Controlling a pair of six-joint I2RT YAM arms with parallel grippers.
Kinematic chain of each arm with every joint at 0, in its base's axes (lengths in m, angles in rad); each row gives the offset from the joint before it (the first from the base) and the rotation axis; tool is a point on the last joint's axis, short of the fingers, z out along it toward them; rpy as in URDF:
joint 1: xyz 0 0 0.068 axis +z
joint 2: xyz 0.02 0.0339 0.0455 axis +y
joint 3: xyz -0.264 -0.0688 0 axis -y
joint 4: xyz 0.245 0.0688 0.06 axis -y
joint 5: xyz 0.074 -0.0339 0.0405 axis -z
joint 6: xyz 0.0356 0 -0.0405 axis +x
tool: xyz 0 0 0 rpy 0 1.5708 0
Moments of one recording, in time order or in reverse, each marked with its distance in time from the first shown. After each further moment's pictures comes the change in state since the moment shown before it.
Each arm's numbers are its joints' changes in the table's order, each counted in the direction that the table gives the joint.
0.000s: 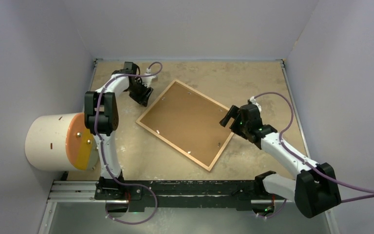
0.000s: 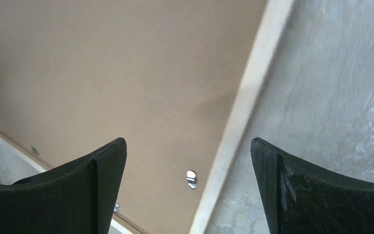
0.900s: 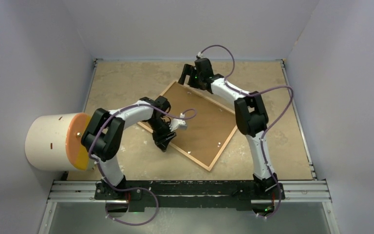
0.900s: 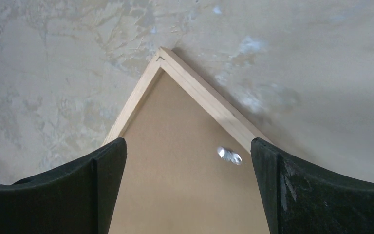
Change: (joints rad) left arm -0.453 -0.348 -0.546 -0.181 0.240 0.118; right arm 0.123 1.217 1.298 0.094 -0.129 -0.197
